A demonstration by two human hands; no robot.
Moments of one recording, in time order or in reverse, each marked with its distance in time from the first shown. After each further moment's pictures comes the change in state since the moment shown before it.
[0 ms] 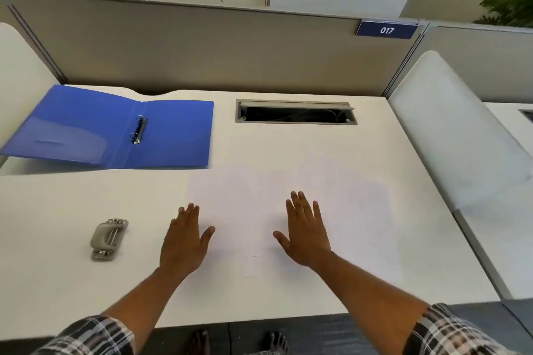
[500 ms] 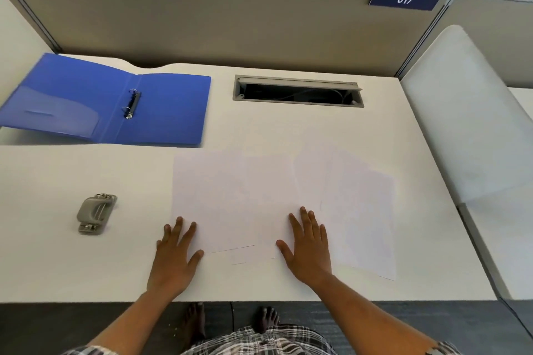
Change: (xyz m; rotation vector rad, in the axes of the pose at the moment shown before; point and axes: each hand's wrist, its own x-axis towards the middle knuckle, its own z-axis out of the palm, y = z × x) left_hand -0.064 -0.018 0.058 0.030 -0.158 -0.057; right_hand -0.056 0.031 0.063 0.203 -0.113 0.135
